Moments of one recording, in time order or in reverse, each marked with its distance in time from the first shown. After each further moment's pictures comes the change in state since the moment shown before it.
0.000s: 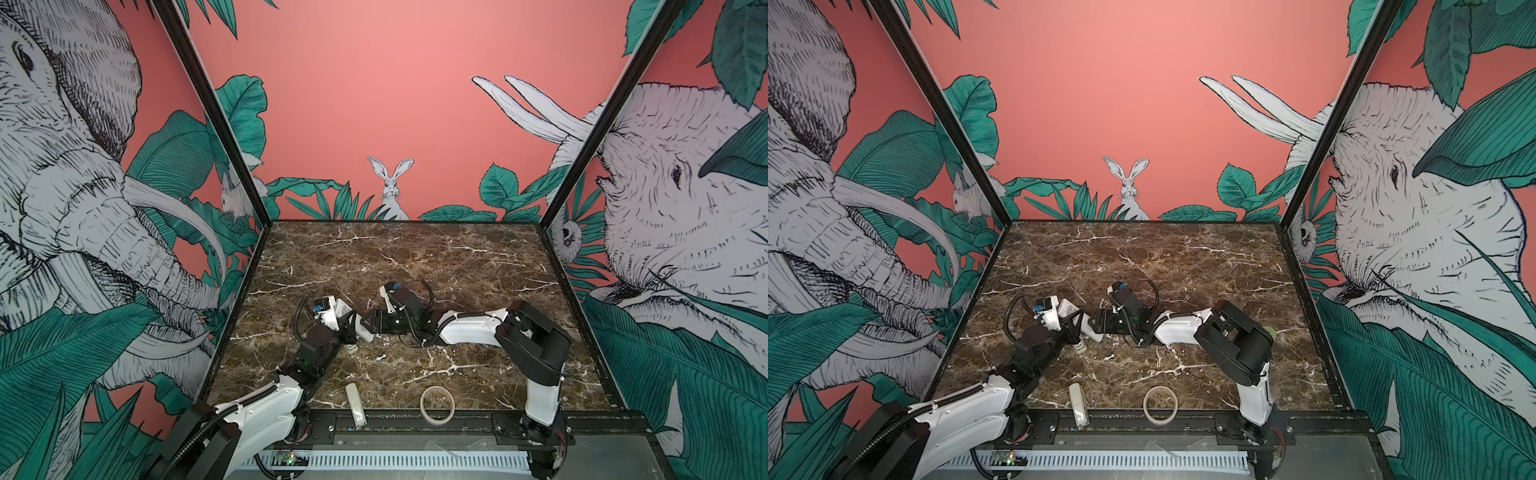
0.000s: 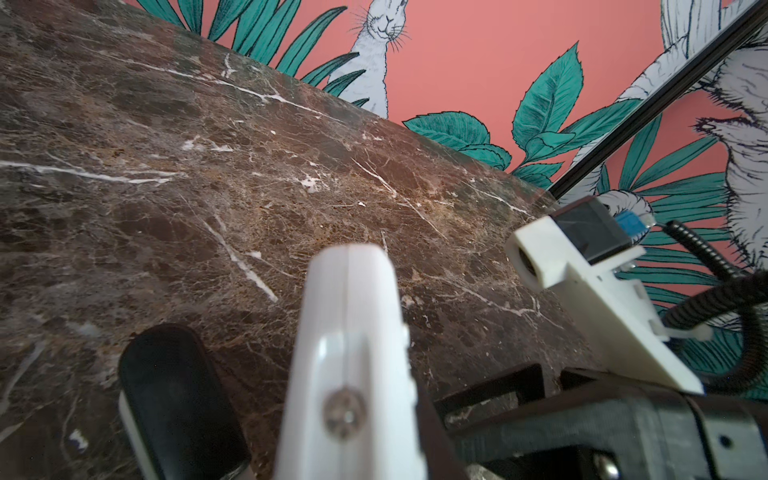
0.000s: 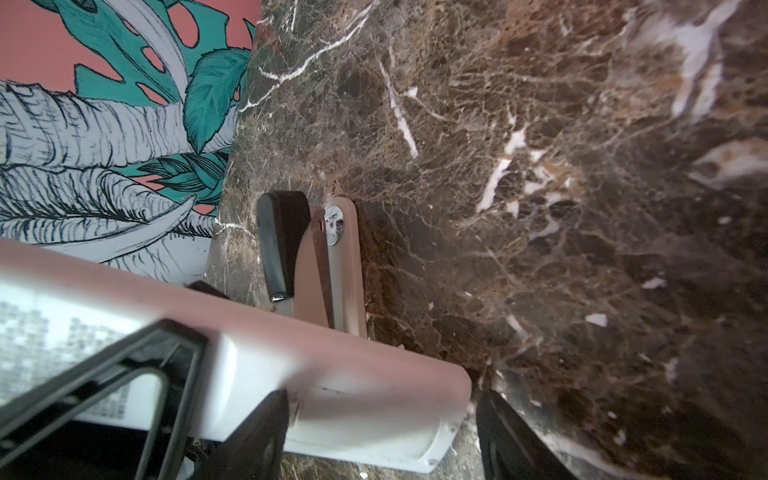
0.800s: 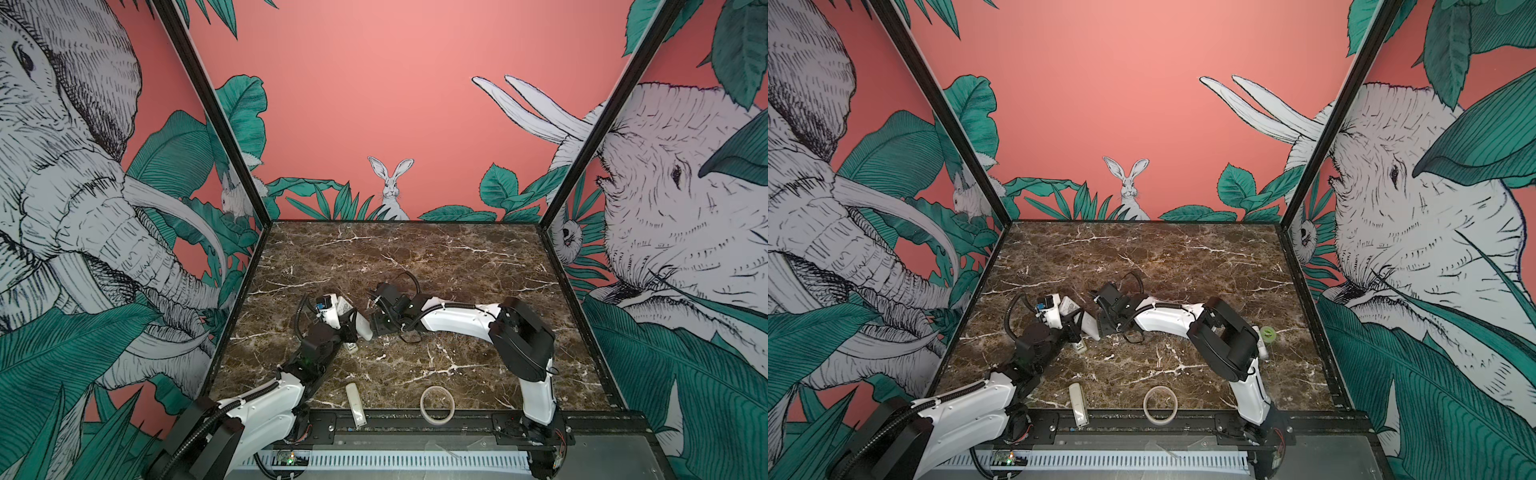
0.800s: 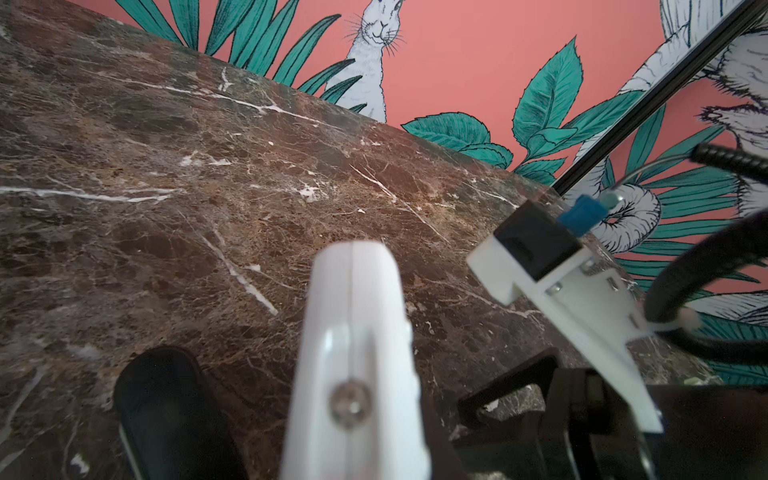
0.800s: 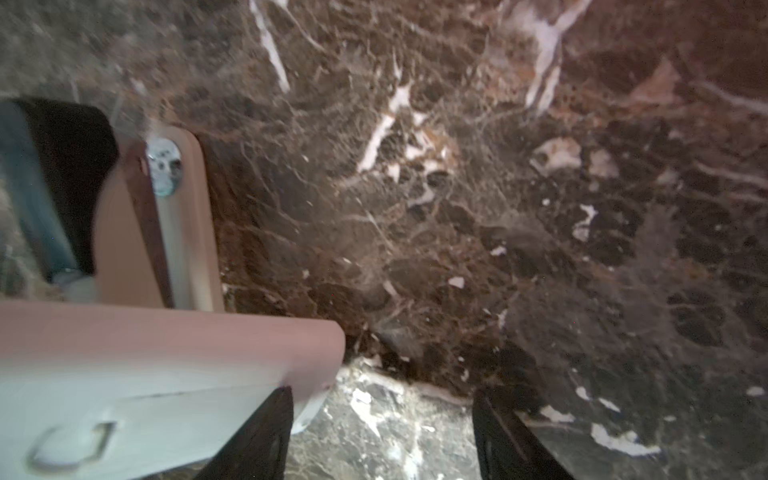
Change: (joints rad) left arm -0.001 0.051 0.021 0.027 0.011 0.047; right arm 0.038 0.084 0.315 -0.668 0.229 -0.257
